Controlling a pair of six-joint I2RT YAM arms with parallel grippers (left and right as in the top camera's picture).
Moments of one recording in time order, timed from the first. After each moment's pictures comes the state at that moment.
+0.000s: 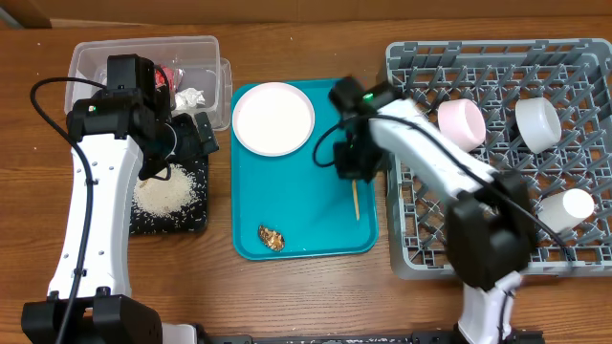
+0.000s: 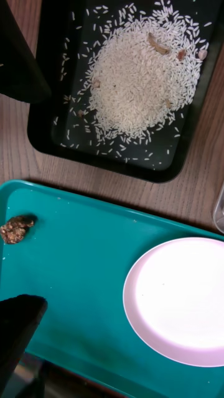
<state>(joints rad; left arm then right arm) 0.06 1.58 1.49 -1.20 0.15 -0.32 0.49 2.00 1.67 -1.25 -0.11 0.36</state>
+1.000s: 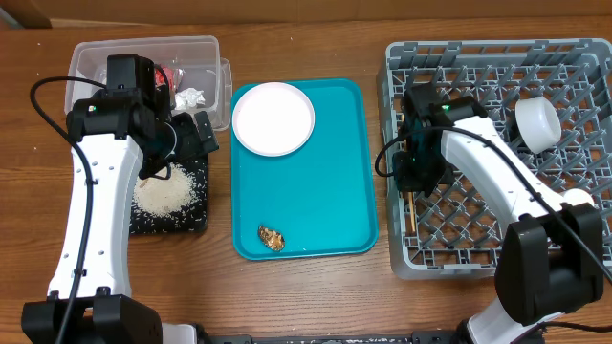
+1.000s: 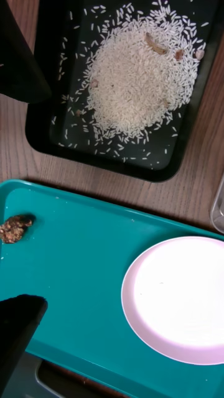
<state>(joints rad) 0.06 1.58 1.49 -1.19 0.15 -0.32 0.26 1.79 1.35 -1.17 -0.06 0.19</state>
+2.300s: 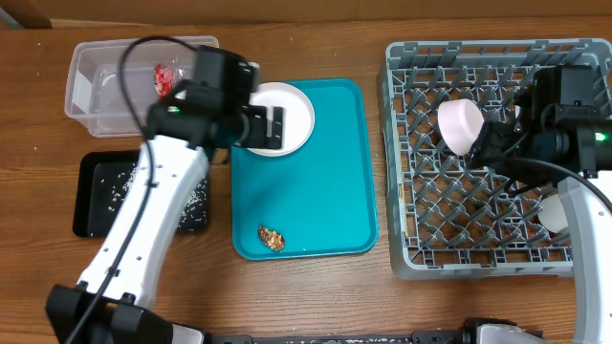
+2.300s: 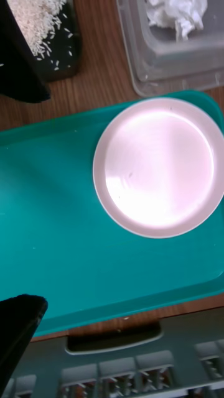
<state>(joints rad) -0.27 1.59 1.49 -0.95 0.09 -0.18 -0.06 1.38 1.49 -1.32 -0.07 0.29</state>
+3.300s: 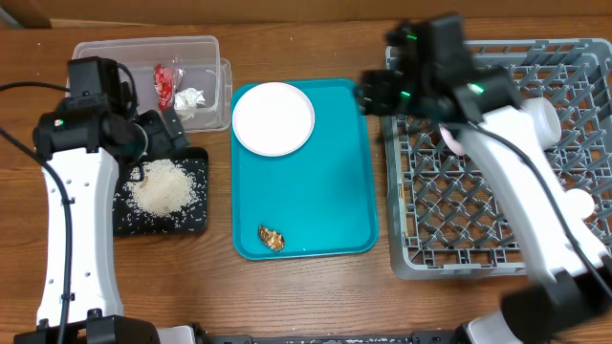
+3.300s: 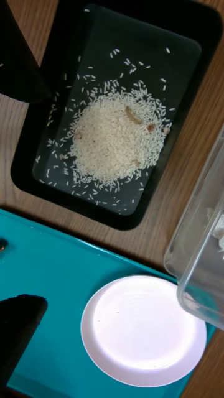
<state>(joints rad) 0.17 1.52 1.49 -1.16 0.06 -0.31 0.36 1.74 1.77 -0.95 -0.20 0.28</state>
